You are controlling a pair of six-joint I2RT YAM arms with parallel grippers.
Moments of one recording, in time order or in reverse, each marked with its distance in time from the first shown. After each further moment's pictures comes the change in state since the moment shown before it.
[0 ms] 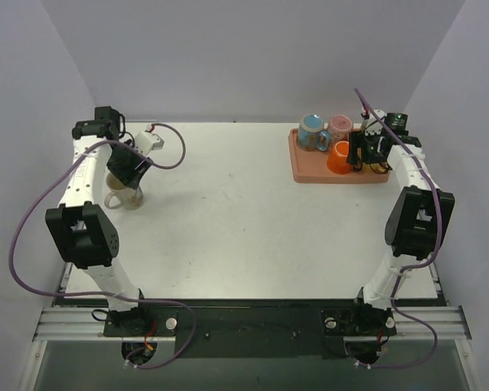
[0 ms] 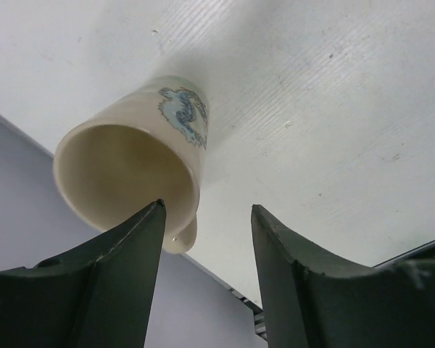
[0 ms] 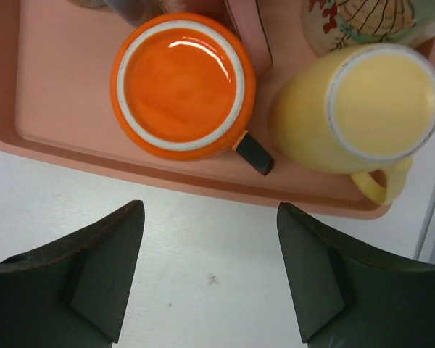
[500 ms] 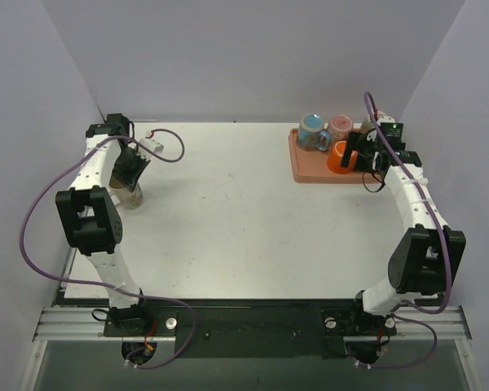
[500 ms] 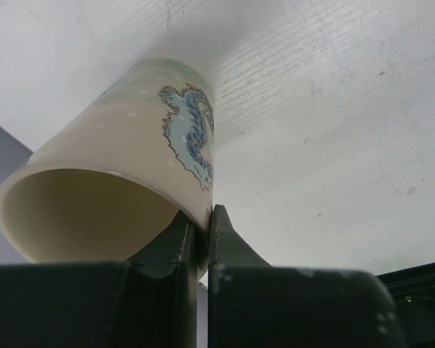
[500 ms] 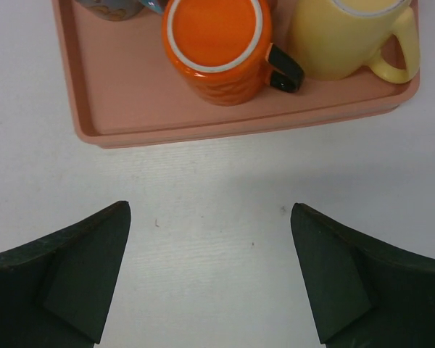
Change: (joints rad) left arm -0.013 0.117 -0.008 0.056 -0.118 -0.195; right arm 0.121 -0.356 -0.235 0.005 0.192 0.365
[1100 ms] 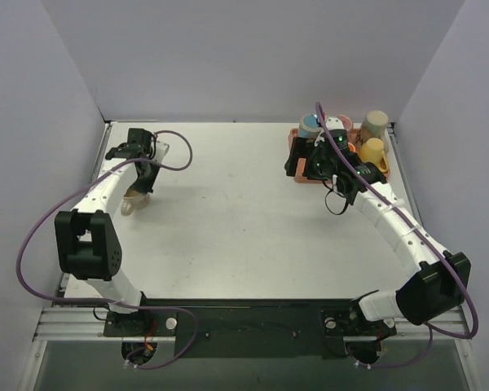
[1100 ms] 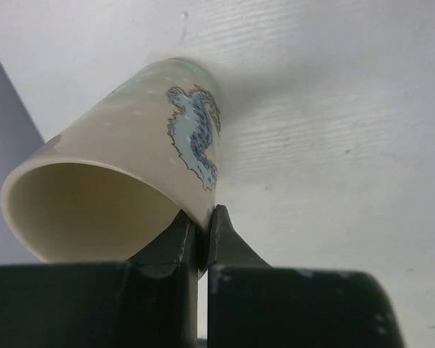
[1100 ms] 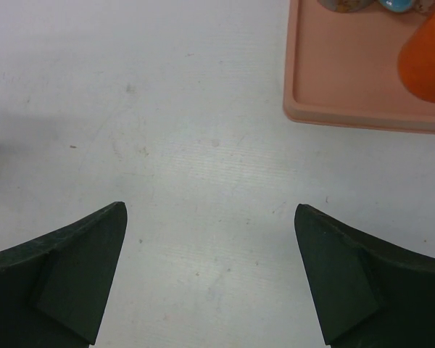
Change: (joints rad) left arm -0.164 -0.267 -0.378 0.389 -0.187 -0.452; right arm 0.457 -0.122 -0.029 0.021 0.111 0.241
